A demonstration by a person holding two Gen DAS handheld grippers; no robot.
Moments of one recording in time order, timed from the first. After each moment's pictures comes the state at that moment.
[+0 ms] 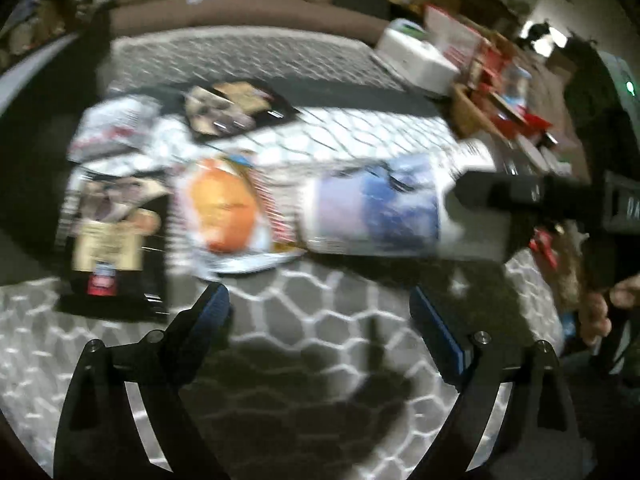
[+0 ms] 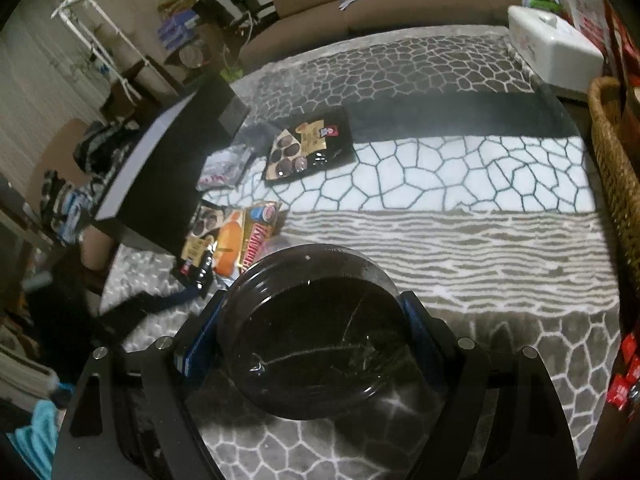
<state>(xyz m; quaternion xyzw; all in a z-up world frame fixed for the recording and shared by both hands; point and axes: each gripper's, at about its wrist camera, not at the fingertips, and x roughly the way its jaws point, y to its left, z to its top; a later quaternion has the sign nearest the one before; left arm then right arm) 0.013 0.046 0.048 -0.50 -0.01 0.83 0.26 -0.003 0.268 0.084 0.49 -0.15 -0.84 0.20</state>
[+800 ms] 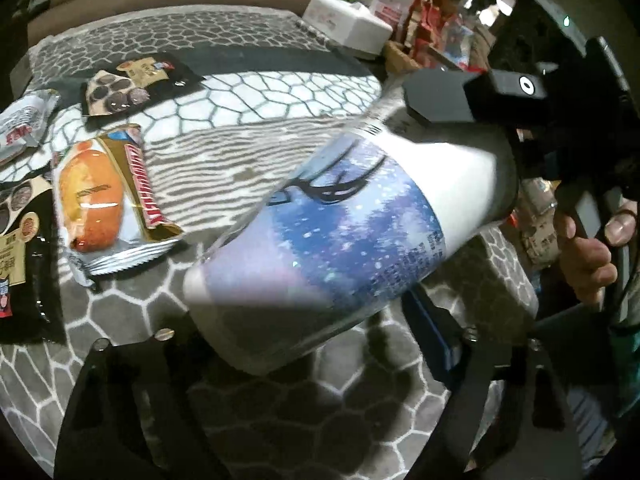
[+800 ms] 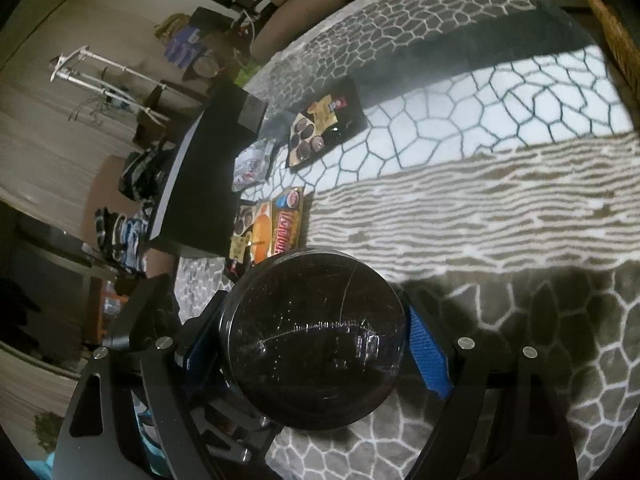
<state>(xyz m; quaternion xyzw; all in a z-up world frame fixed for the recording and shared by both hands) 0.020 0.081 0.027 -0.50 0.00 0.78 0.36 -0.011 0.298 0.060 0.53 -0.29 -0.76 0.26</state>
